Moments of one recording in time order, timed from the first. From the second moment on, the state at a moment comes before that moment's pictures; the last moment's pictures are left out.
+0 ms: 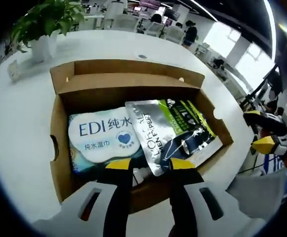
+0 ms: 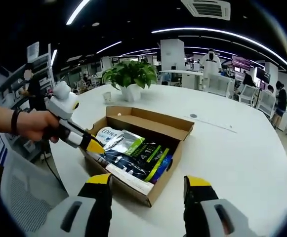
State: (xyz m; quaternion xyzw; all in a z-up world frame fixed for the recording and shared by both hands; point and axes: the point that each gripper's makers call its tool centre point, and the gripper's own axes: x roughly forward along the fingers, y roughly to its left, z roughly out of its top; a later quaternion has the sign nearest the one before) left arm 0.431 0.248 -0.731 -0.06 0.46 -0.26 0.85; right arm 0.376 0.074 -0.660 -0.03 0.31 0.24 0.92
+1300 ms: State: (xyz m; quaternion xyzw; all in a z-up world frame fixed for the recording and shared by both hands) left arm 0.428 0.266 -0.740 -0.05 0.49 -0.23 0.84; right arm 0.424 0.135 -0.692 0.02 0.37 0.29 0.88
